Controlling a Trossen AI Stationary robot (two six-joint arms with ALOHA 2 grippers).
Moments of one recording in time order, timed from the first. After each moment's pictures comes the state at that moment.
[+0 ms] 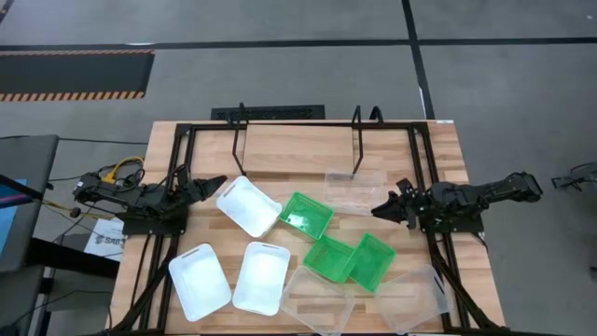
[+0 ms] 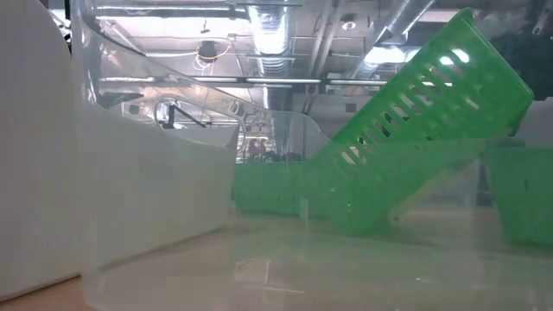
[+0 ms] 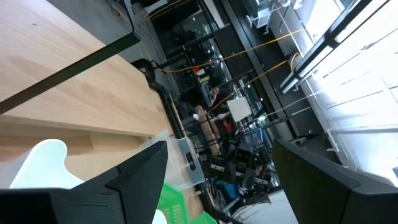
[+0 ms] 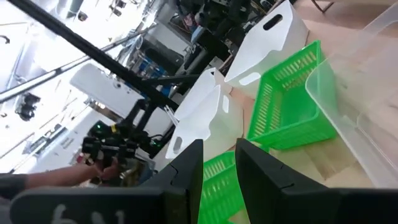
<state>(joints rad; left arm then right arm) -0.26 0.00 0.01 0.08 -0.75 -1.10 0.17 0.11 0.01 0.07 0.04 0.92</state>
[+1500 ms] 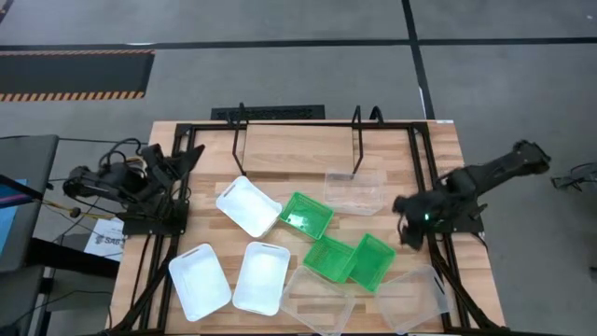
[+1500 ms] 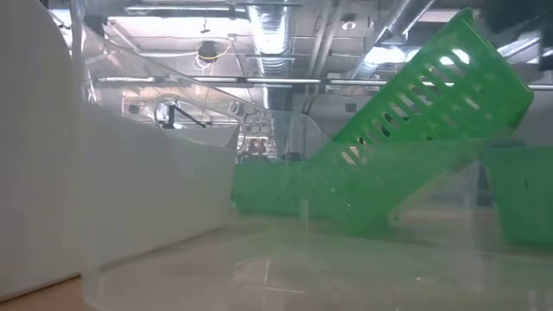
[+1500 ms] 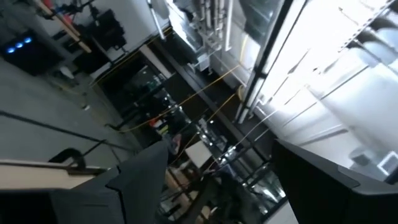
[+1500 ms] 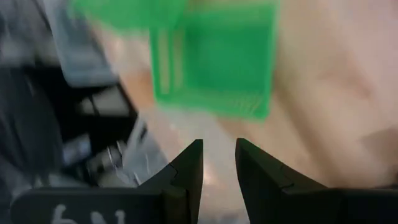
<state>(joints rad) -0.26 0.21 0.35 0.37 -0.75 -0.63 0.42 0.87 0.86 -1.01 -0.26 1.11</state>
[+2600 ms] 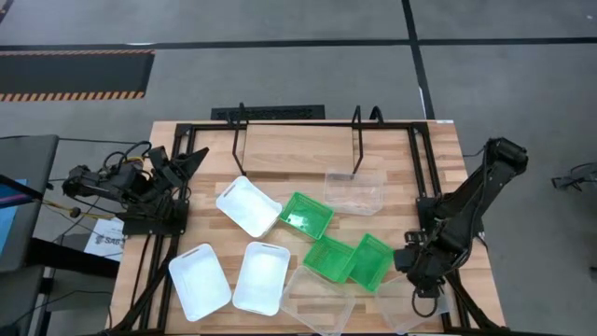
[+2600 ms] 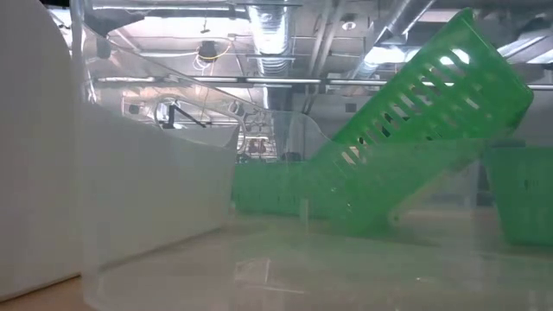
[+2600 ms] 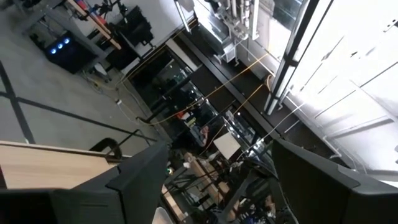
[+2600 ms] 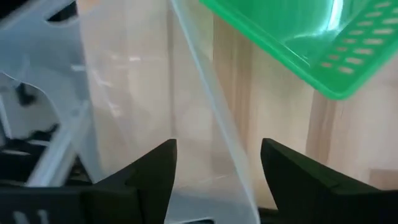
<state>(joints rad) -0.26 0.22 0.36 0.25 -0.82 -0.66 0.90 1.25 0.86 -0.89 -0.08 0.91</state>
